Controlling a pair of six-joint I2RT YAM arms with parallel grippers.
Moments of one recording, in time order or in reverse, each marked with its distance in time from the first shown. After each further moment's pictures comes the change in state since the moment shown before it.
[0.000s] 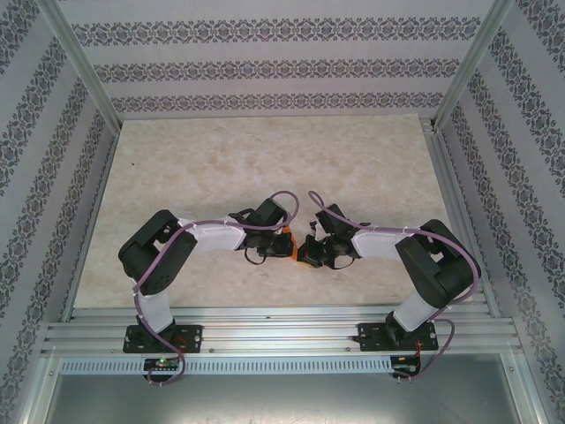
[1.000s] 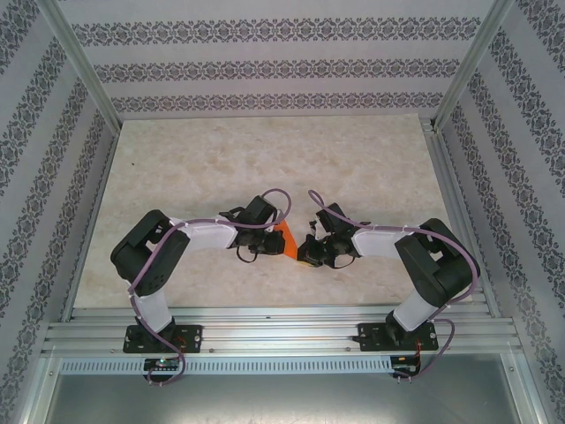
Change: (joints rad) left arm 0.071 -0.041 -0.062 0.016 -0.002 0.094; right arm -0.011 0.007 0.006 -0.003 -0.010 -0.026
